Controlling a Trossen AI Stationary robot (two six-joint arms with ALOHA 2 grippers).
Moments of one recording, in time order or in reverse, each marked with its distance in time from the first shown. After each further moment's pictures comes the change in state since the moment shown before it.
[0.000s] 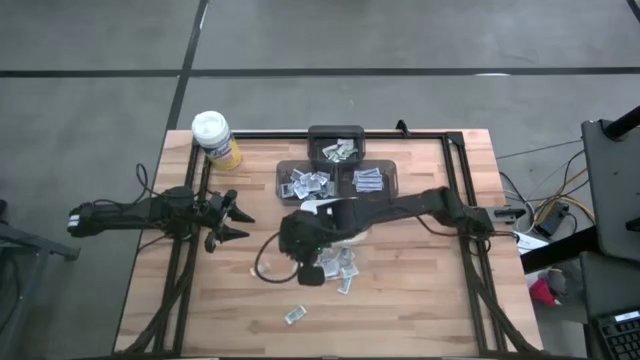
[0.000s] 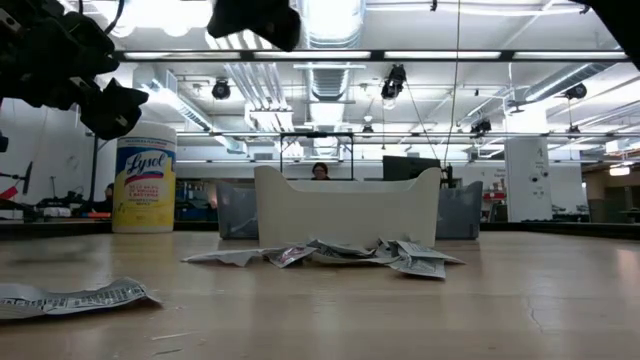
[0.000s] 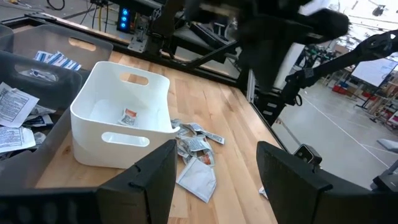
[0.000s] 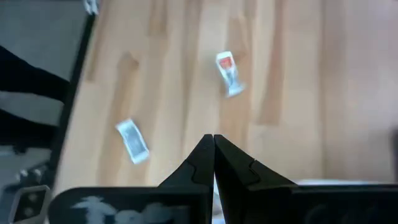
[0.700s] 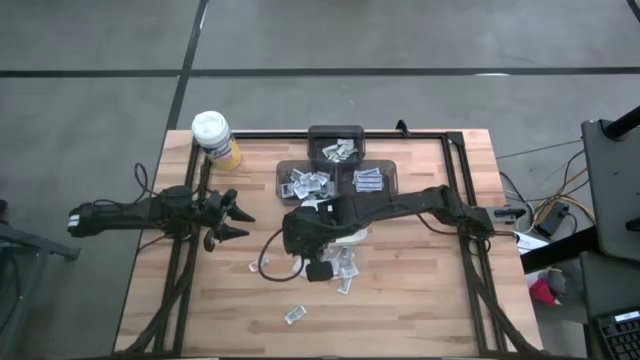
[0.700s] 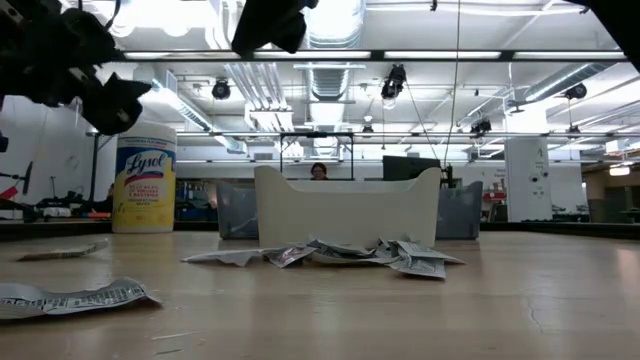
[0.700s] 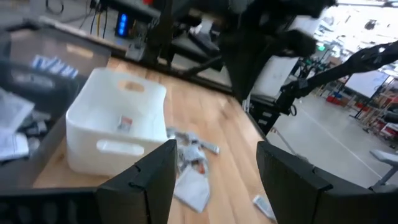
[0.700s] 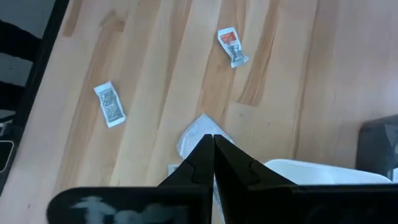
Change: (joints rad) left arm 0.000 0.000 0.000 0.037 0.000 -0.037; right arm -0.017 -0.004 0.013 -0.110 0.022 -0.165
